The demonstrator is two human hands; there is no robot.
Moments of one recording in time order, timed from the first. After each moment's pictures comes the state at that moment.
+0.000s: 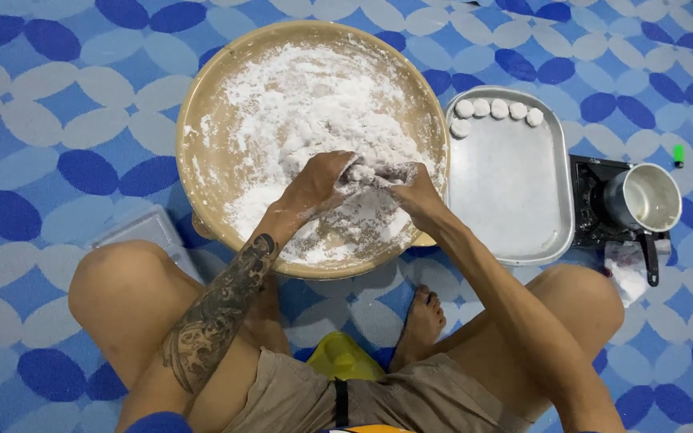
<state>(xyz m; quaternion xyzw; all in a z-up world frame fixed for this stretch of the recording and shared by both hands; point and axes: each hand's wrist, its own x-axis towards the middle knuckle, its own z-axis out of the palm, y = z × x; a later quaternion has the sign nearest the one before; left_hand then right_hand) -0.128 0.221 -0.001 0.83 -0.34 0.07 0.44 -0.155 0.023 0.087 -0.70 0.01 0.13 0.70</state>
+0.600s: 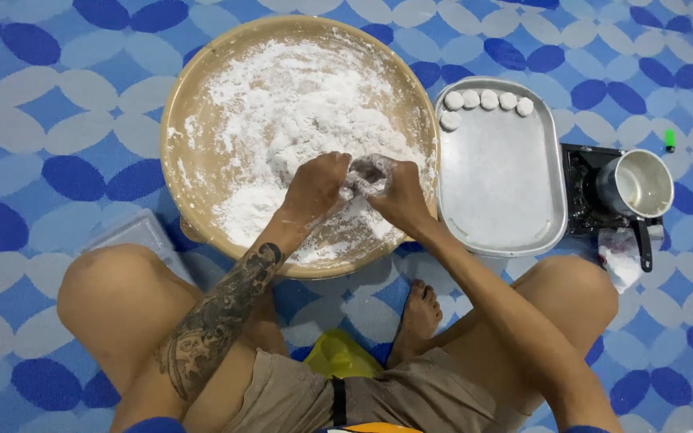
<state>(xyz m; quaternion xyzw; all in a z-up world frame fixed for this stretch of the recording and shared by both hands) -0.124 0.199 -0.050 0.93 -0.29 0.11 0.18 -0.153 0.016 0.050 -0.88 -0.20 -0.04 0.44</state>
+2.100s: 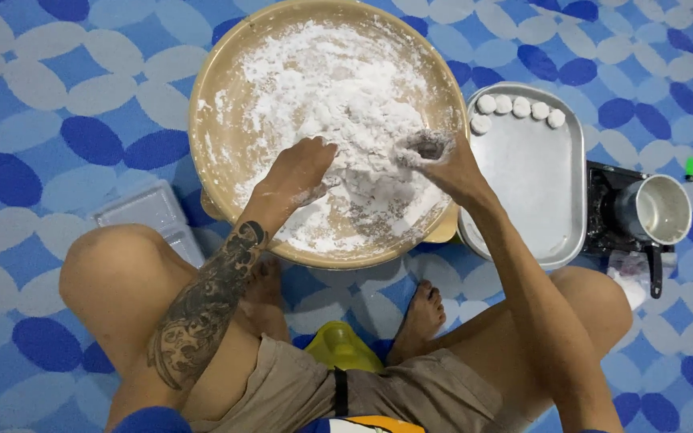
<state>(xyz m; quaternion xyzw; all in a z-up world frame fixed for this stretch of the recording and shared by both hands) -0.143 0.272 0.003 0.95 -0.20 -0.11 0.19 -0.129 0.004 0.080 -0.83 -0.14 0.16 0.51</state>
